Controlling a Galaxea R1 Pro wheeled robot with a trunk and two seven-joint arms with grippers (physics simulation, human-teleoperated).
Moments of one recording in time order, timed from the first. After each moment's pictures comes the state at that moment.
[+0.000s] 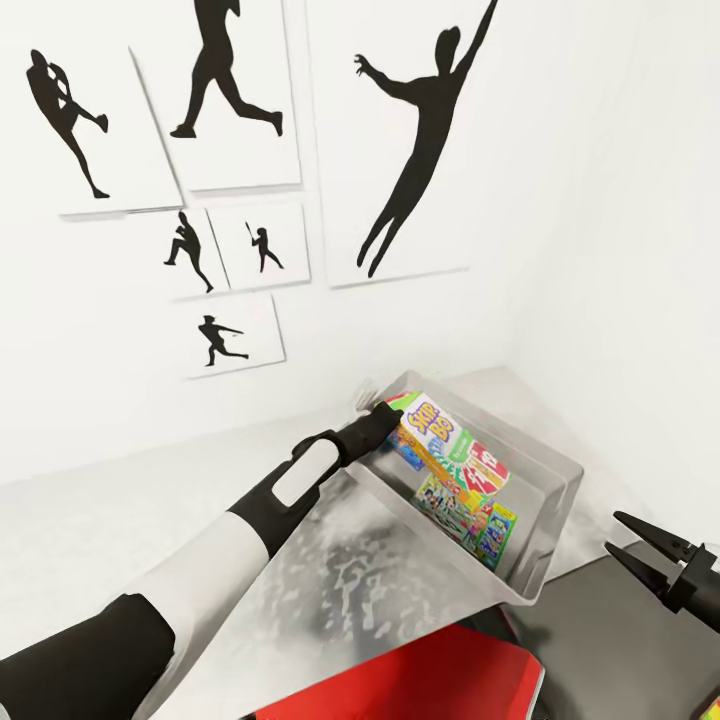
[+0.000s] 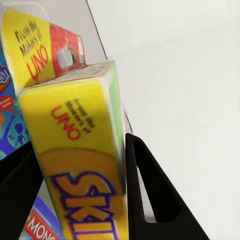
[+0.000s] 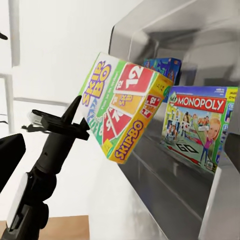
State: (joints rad) left arm -0.97 -0.17 -0.60 -0.73 1.40 0.24 -0.03; right arm 0.00 -0.37 -0.59 -1.57 -1.34 1.04 0.45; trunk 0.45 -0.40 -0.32
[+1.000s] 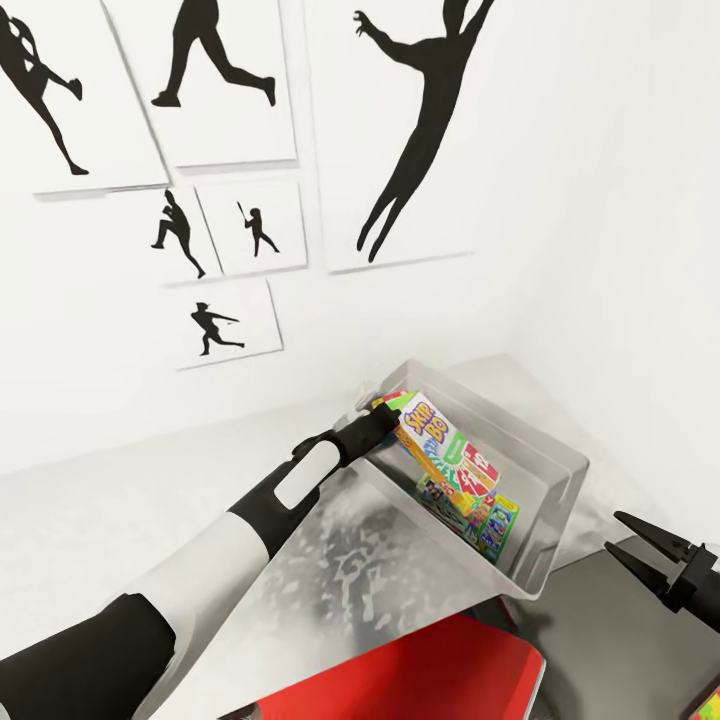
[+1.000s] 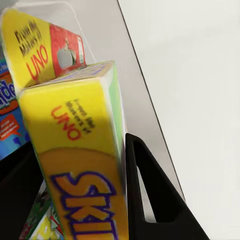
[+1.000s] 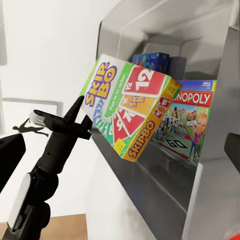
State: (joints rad) left arm -0.97 -0.17 -0.60 -0.72 1.32 0.21 -0.03; right arm 0.00 -0.37 -0.59 -1.57 -1.34 1.04 0.45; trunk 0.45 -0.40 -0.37
